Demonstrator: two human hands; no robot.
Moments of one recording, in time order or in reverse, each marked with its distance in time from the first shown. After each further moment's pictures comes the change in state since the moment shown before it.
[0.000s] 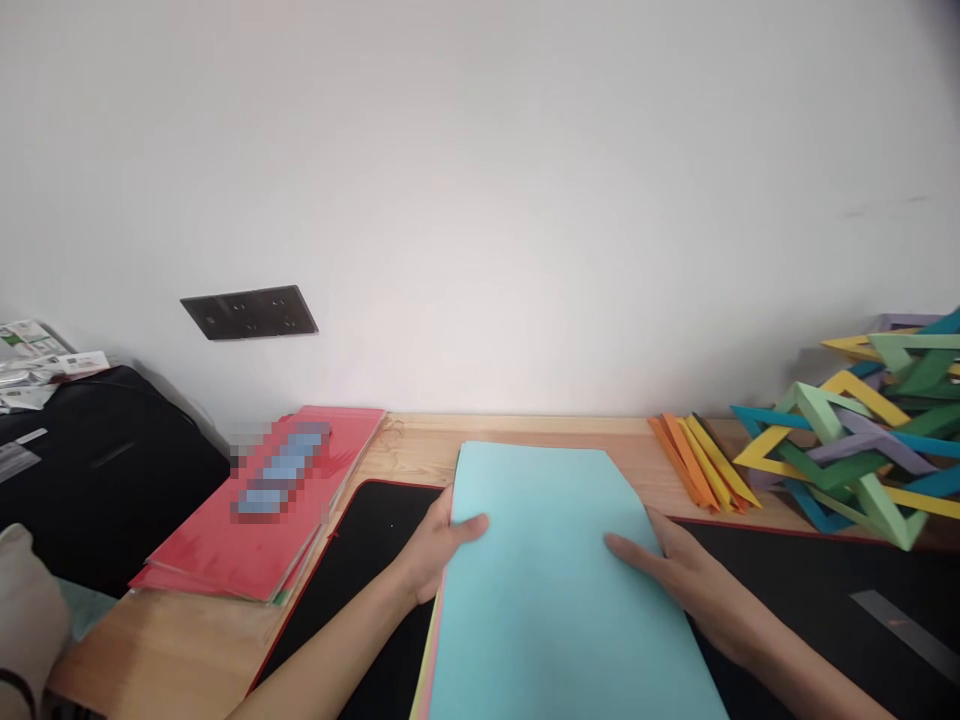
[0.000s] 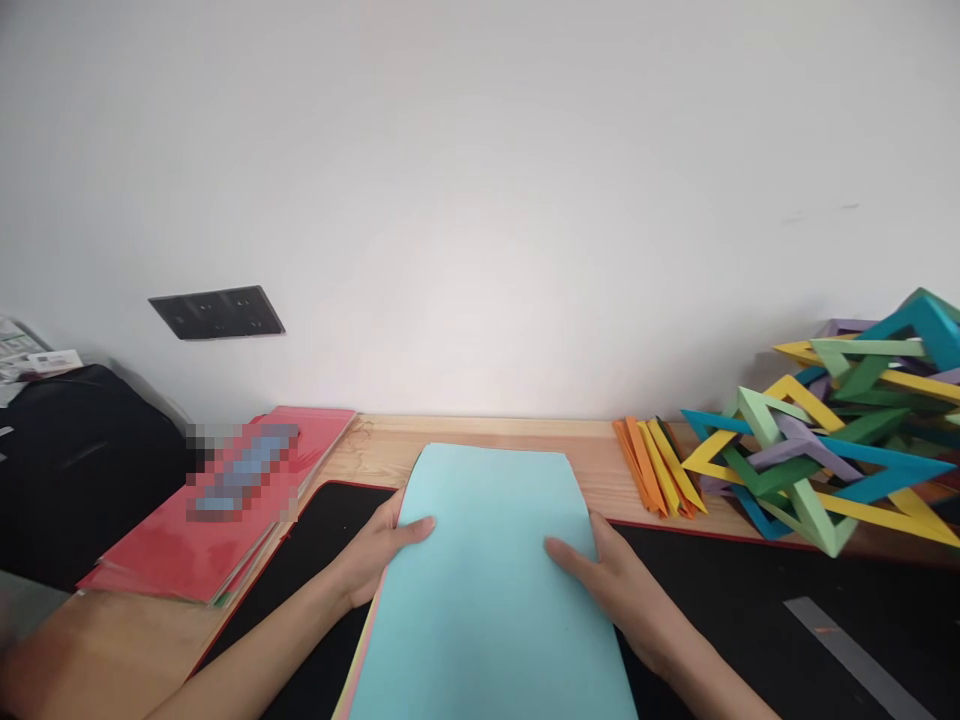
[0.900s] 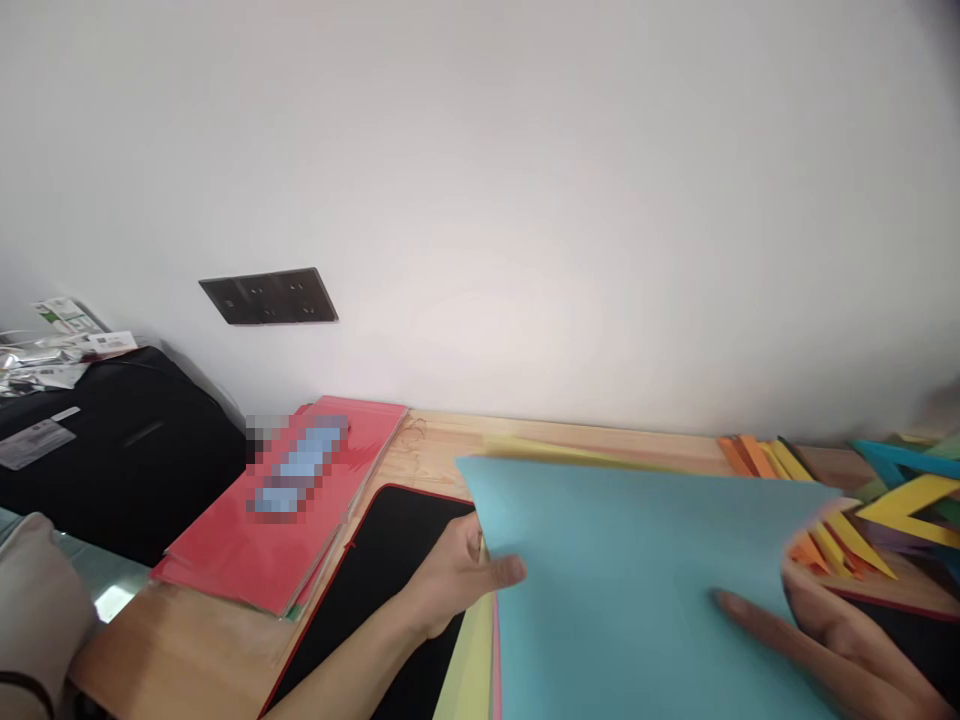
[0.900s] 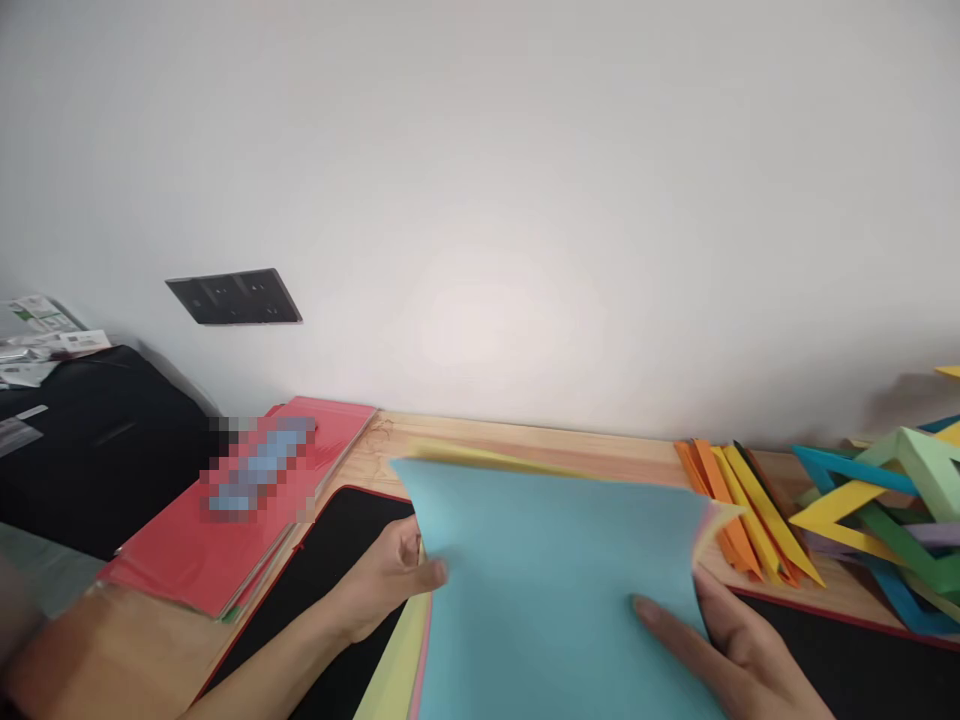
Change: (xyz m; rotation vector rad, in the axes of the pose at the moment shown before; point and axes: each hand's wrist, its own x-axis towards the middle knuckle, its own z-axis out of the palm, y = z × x) left_hand -0.003 0.017 -0.004 0.145 -0.028 0.142; right_hand 0.007 0.012 -0.026 -0.010 0.229 0.137
